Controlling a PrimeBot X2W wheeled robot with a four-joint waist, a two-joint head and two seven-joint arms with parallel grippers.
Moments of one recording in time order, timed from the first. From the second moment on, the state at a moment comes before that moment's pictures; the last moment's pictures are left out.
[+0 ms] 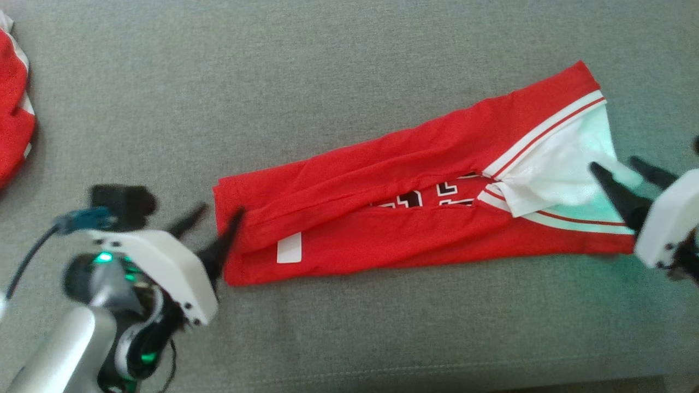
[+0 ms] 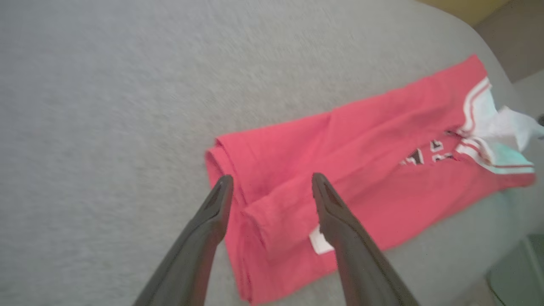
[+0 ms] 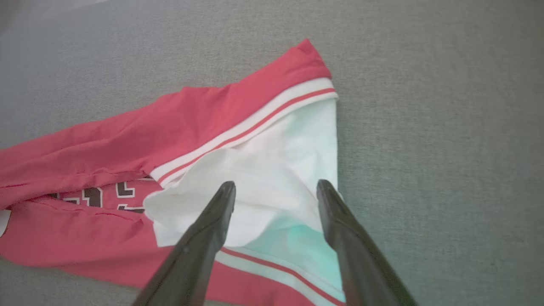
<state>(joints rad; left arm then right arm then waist) -0.16 0.47 -0.41 -0.23 -0.75 0.21 0.44 -0.20 -0.34 -0.07 -0.15 0.52 0.12 0.87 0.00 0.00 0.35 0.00</state>
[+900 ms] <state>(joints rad) -0.12 0.16 -0.47 0.00 -0.39 0.24 -0.25 -0.36 -0.31 -0.13 0.11 0.40 0.12 1.06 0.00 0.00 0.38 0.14</state>
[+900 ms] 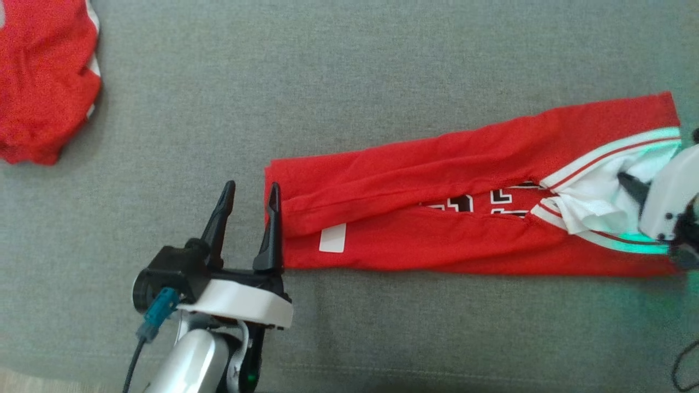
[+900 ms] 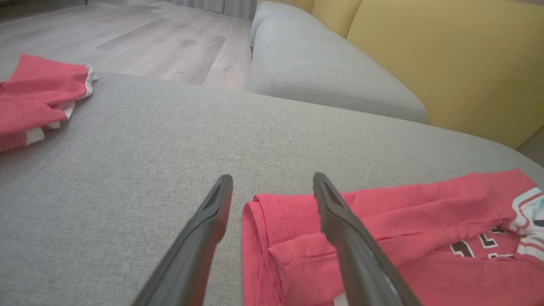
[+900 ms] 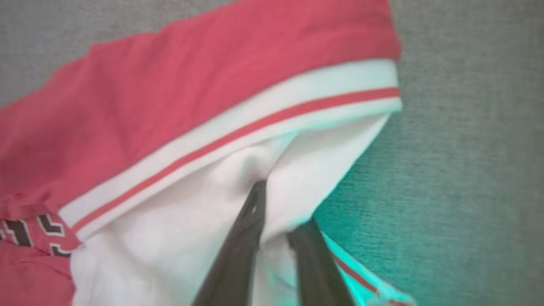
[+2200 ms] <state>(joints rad) 0.03 0.05 -0.38 0.13 -0.31 0.12 -0.25 -0.25 -0.09 0.01 -0.07 0.45 0.12 1.08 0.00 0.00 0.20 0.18</state>
